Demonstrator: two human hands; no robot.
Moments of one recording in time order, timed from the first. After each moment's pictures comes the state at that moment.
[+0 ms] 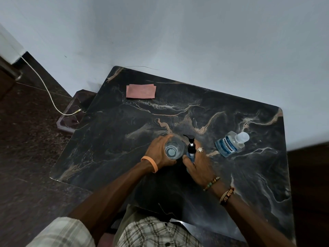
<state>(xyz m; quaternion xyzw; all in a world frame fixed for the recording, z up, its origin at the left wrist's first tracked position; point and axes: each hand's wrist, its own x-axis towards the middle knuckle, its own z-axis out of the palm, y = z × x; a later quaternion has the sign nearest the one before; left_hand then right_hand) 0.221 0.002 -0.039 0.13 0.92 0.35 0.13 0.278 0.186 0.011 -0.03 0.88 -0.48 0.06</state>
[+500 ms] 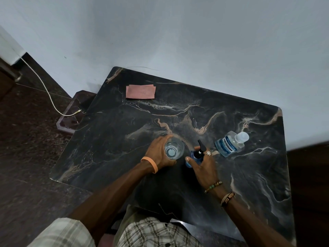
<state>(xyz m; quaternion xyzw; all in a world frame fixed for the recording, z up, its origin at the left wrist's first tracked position) 0.226 0.001 -0.035 0.10 0.91 0.37 0.14 0.287 0.204 -0.012 0.10 0.88 -0.47 0.05</state>
